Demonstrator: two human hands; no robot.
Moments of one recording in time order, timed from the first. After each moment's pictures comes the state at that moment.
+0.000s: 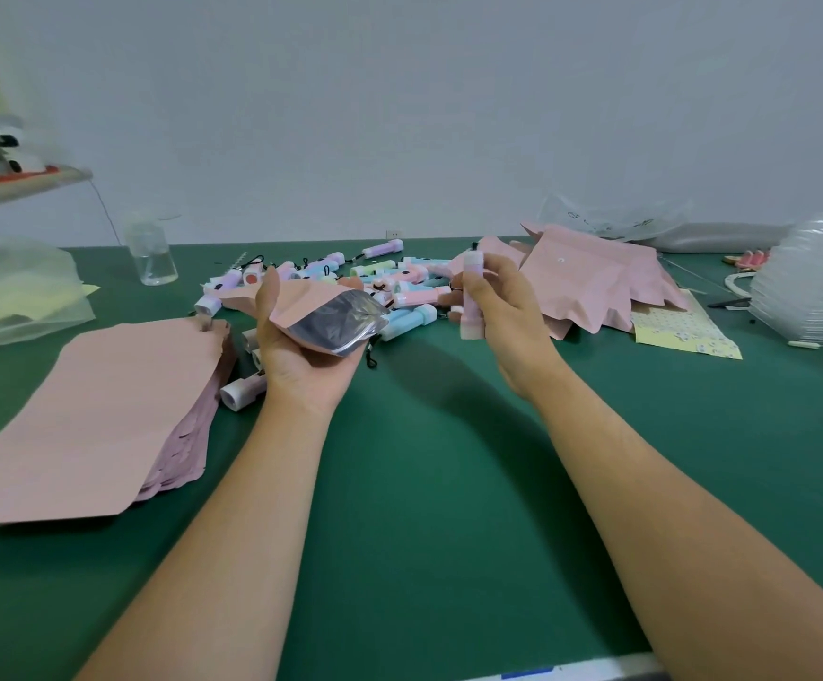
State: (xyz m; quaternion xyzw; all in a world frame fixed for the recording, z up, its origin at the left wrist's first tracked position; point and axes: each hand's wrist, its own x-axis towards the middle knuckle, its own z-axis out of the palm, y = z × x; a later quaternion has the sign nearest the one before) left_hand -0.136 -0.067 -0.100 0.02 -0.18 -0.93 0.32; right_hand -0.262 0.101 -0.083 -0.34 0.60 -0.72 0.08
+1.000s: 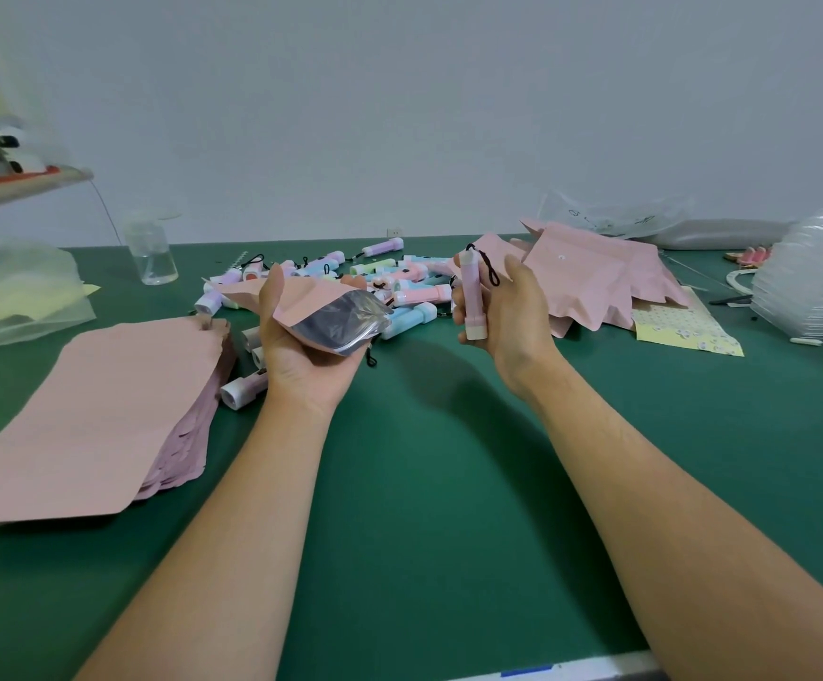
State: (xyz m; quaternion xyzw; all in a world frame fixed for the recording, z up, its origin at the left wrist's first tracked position) left_hand -0.137 -0.065 -0.101 0.03 -0.19 -0.93 0.31; right_hand -0.258 0.098 -0.077 -0.21 0.58 -0.76 0.19
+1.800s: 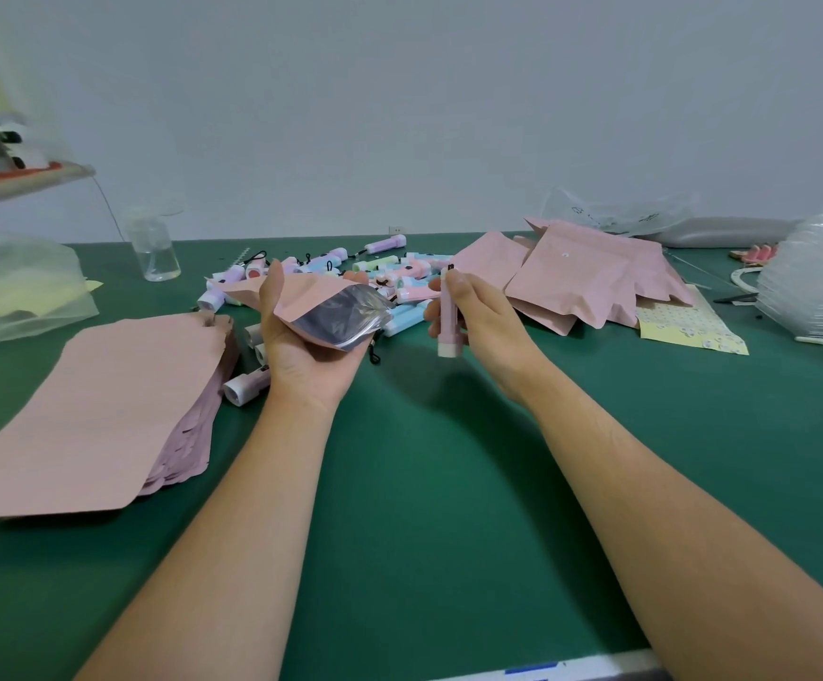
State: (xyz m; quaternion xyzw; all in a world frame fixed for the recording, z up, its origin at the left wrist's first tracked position) left_hand -0.135 -0.064 -0.098 0.03 -0.19 -0.93 0.32; right_hand -0.249 0.091 -0.089 -0.36 0.67 -0.64 0.11
